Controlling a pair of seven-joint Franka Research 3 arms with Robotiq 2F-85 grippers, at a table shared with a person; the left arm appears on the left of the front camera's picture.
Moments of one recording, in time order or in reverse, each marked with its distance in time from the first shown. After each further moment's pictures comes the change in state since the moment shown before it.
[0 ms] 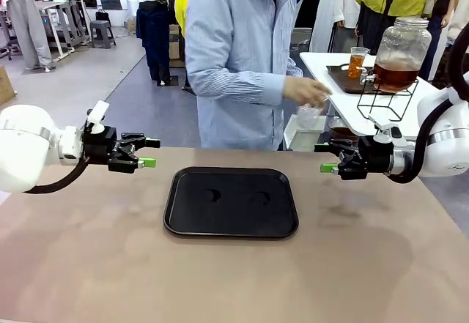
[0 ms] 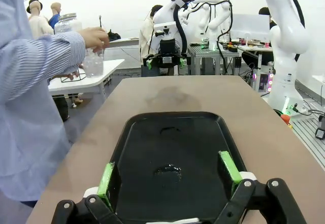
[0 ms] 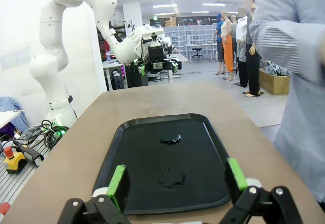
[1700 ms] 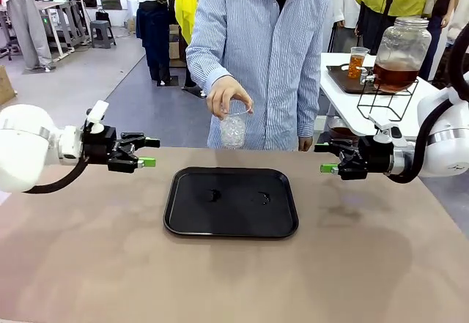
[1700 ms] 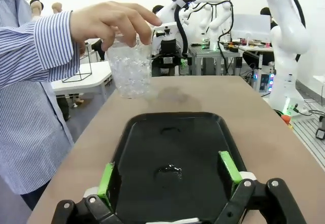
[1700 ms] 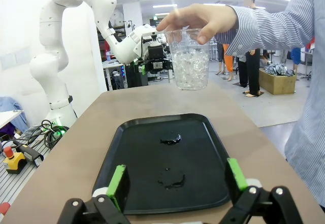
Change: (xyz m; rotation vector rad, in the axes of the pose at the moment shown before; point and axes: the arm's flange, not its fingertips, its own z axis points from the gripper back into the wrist) left arm 0.001 0.000 0.001 0.000 -0.003 0.000; right arm 0.000 0.000 0.000 0.000 0.000 0.000
